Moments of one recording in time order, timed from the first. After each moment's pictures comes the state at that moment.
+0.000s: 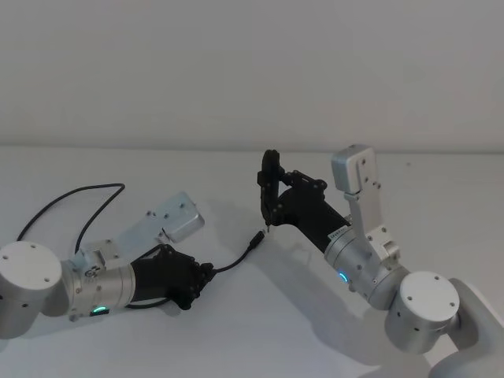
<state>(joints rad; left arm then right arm) -0.55 0.46 0.70 -1.44 -0.21 0.35 -0.62 0.31 0.17 -0.32 -1.35 0.17 -0.08 0.30</state>
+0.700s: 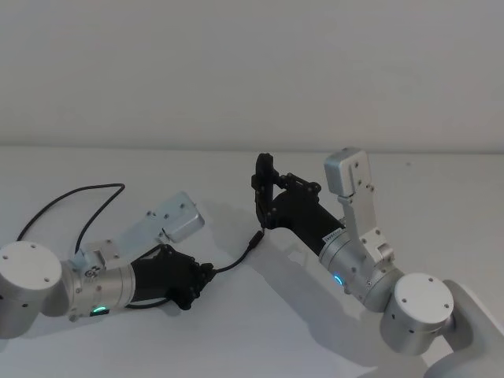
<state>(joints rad) -0.55 0.46 0.70 -1.44 -0.21 0.35 -0.62 0.31 0.17 -0.33 -1.34 0.16 -0.09 0.30</state>
